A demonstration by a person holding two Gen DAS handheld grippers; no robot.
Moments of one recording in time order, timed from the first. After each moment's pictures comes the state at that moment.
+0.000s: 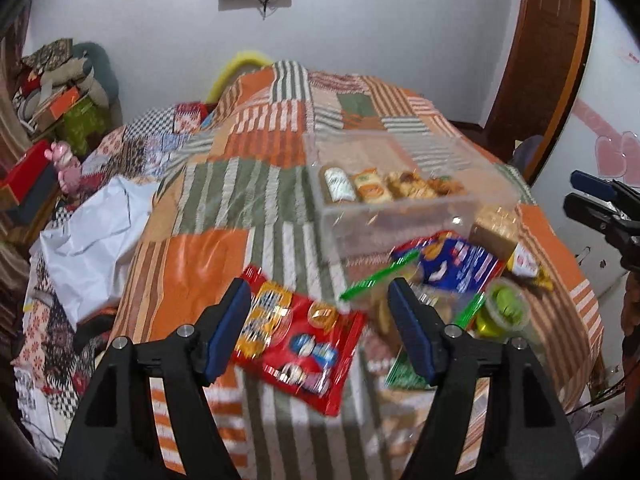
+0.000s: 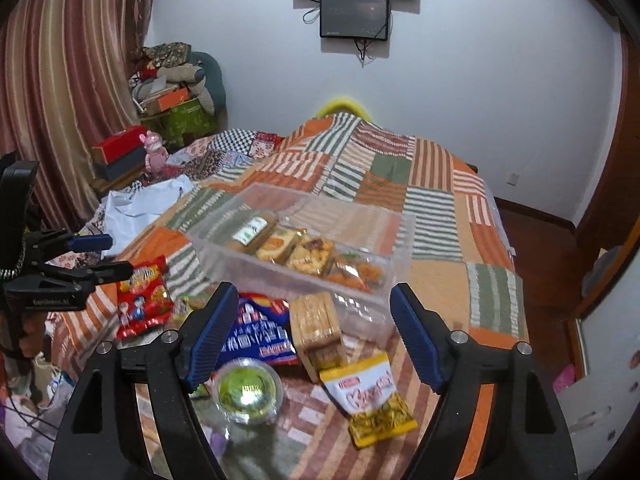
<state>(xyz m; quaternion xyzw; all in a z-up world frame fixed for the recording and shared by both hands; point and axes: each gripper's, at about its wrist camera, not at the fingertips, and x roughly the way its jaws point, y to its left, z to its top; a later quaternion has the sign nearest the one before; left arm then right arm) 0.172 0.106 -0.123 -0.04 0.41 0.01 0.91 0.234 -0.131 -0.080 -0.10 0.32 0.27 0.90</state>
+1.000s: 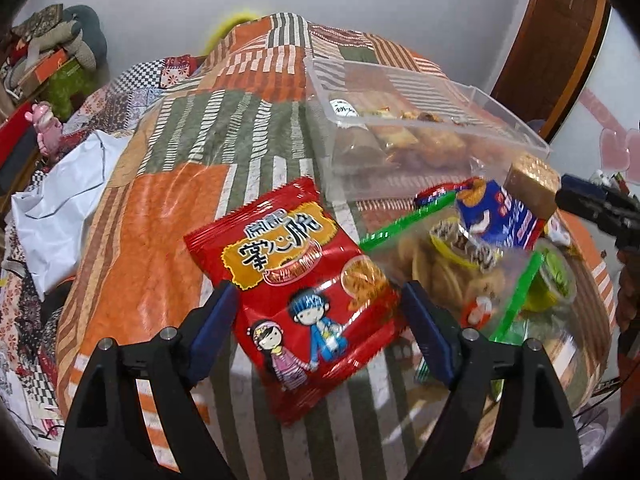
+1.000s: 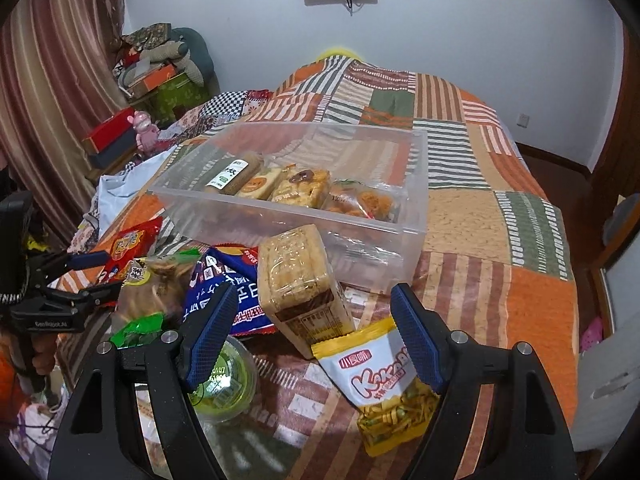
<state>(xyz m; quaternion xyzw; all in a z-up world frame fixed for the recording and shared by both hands) 0.196 0.113 -0.189 -0.07 0.46 -0.02 0.88 0.258 -0.138 -0.135 -0.06 0.40 0.27 0.87</state>
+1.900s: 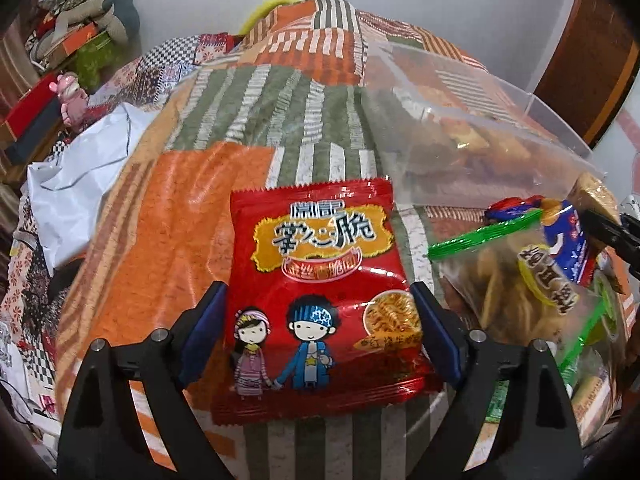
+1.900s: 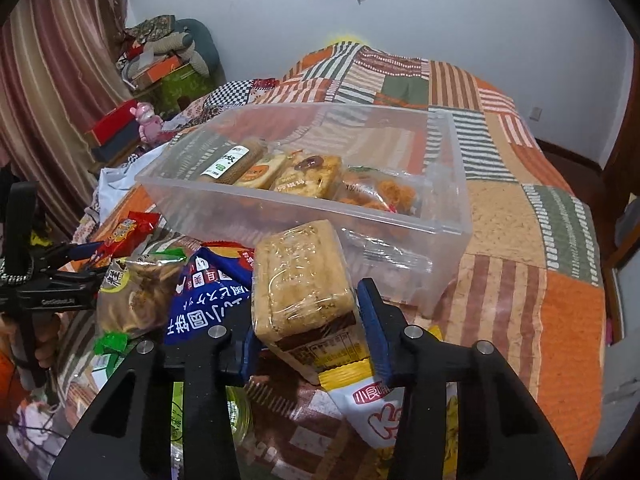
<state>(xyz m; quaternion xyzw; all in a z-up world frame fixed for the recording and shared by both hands) 0.215 0.135 -0.217 -0.09 0.48 0.05 0.87 0.274 -0.126 -0.152 -0.07 0.41 0.28 0.86</state>
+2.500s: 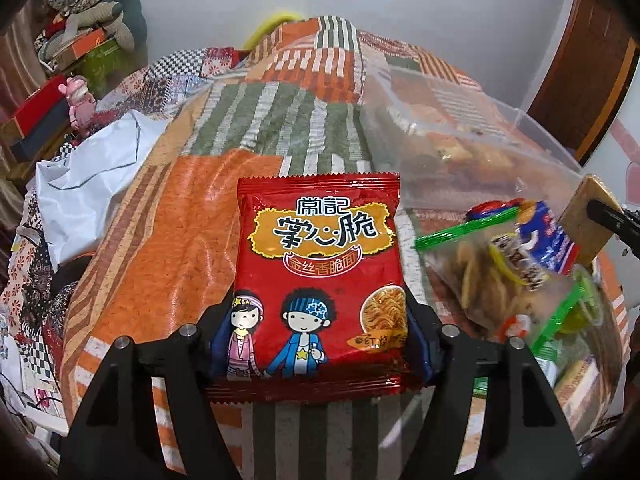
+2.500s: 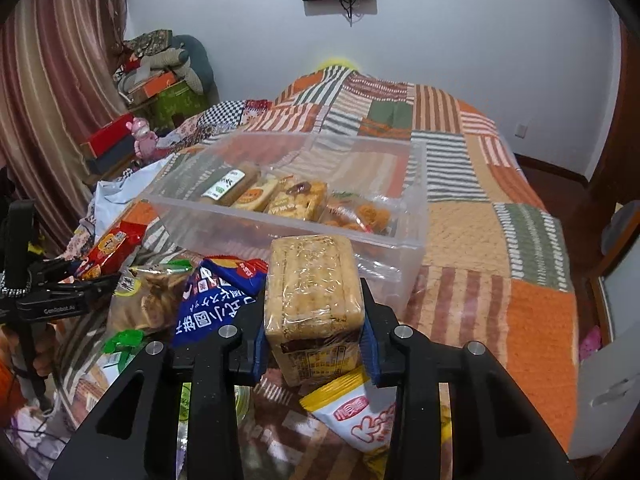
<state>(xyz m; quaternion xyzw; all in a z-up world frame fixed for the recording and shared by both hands) 0.186 0.136 -0.196 -0.10 0.45 0.05 0.89 0.262 -0.142 -0.125 -0.06 0.38 0.27 0.88</state>
